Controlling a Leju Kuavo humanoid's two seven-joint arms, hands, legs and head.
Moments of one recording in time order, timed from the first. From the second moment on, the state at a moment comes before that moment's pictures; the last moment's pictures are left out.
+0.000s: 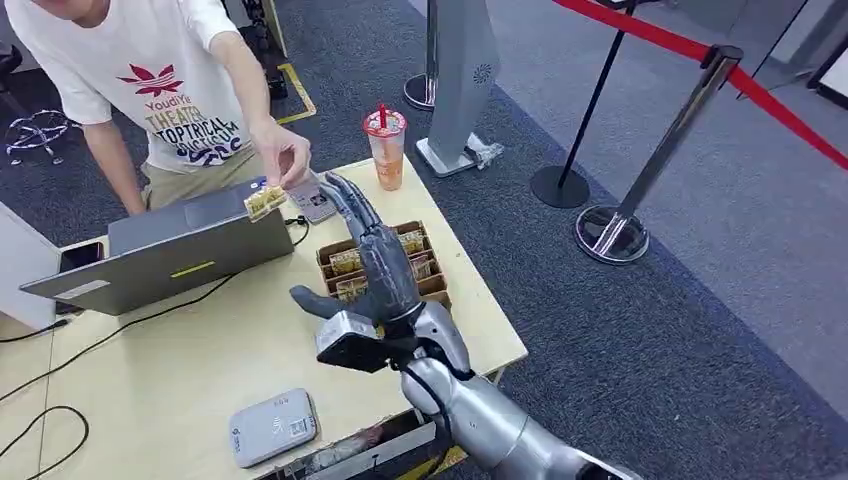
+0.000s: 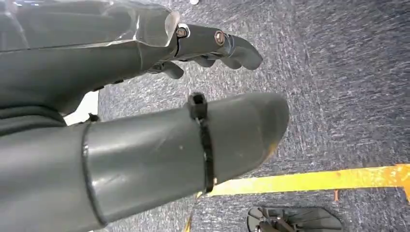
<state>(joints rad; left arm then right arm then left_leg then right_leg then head) -0.08 -0.14 0.90 -0.19 -1.16 0.28 0.07 -0.27 0.04 0.40 -1.47 0.64 -0.46 -0.39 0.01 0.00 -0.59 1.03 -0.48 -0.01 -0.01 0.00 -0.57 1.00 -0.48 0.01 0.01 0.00</state>
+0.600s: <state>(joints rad) -0.09 -0.14 0.89 -0.19 -1.17 0.29 0.08 -0.47 0.02 0.48 -1.17 0.83 -0.67 -0.32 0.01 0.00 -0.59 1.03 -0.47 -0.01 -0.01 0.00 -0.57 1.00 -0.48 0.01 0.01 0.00</state>
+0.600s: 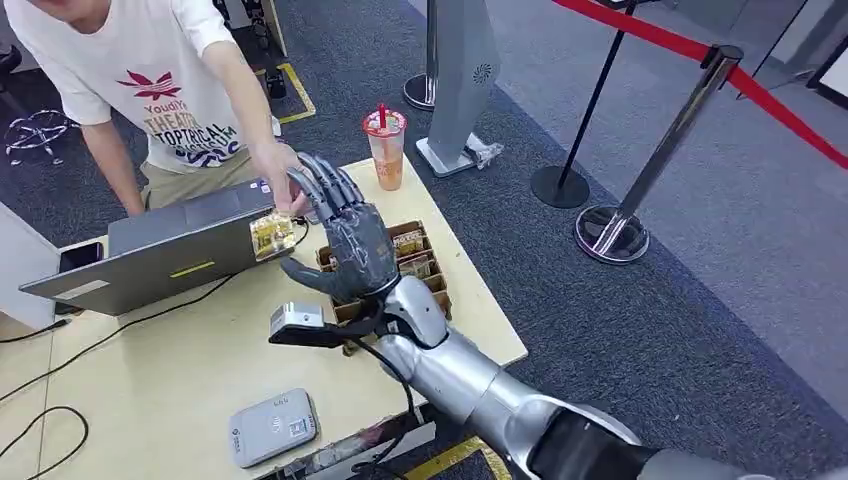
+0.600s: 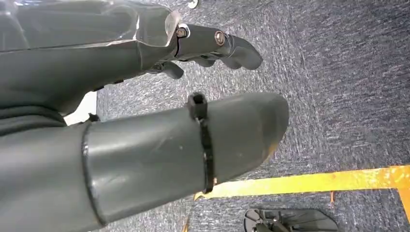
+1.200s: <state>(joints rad) -0.09 -0.14 0.89 -0.19 -1.16 0.31 0.08 -0.52 0.02 0.49 -1.06 0.79 -0.68 -0.35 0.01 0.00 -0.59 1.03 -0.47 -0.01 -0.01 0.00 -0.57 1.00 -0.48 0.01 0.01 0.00</state>
